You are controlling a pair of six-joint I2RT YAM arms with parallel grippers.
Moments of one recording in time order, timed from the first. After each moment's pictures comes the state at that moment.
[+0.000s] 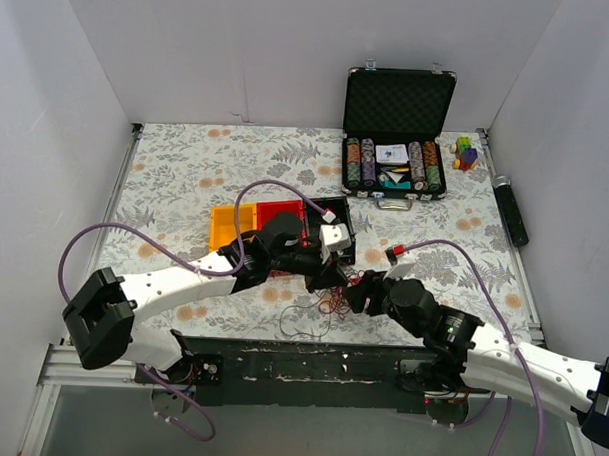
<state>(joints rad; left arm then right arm) -0.95 1.37 0.85 0.09 0.56 -0.04 1.07 0.65 0.29 -0.08 0.33 0.73</state>
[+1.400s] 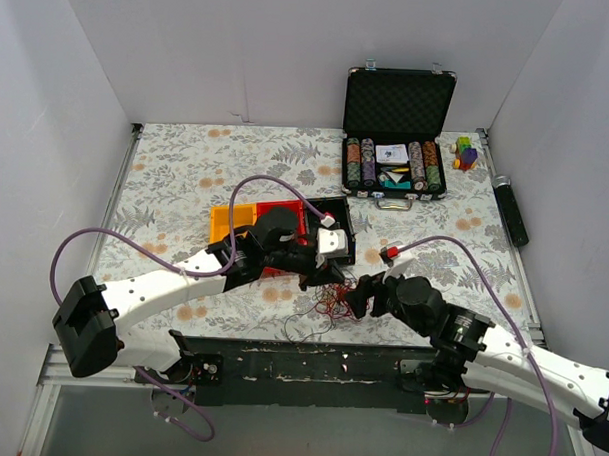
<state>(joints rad) -0.95 1.28 0.93 -0.08 0.60 0.18 1.07 0.57 0.35 -0.22 0.29 0.51</state>
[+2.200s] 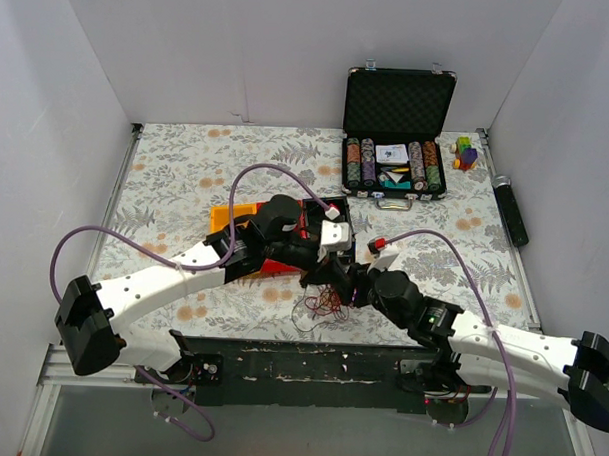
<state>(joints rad) -0.95 1.29 1.03 -0.19 0.69 0.17 1.08 0.85 0.35 0.10 0.35 0.61</state>
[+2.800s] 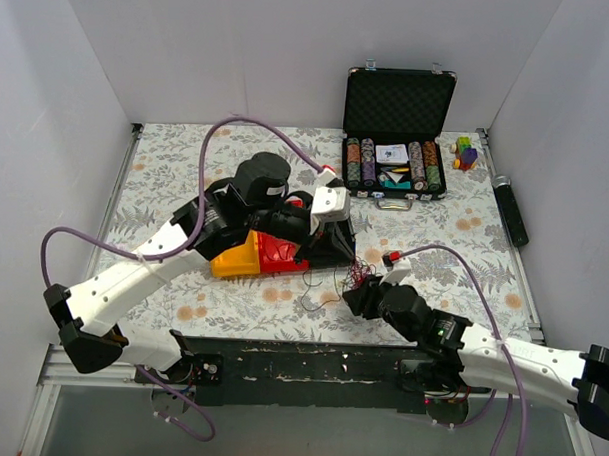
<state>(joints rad) -0.94 1.32 1.49 -0.56 0.76 0.19 1.09 0.74 0.20 0.07 0.38 0.75</state>
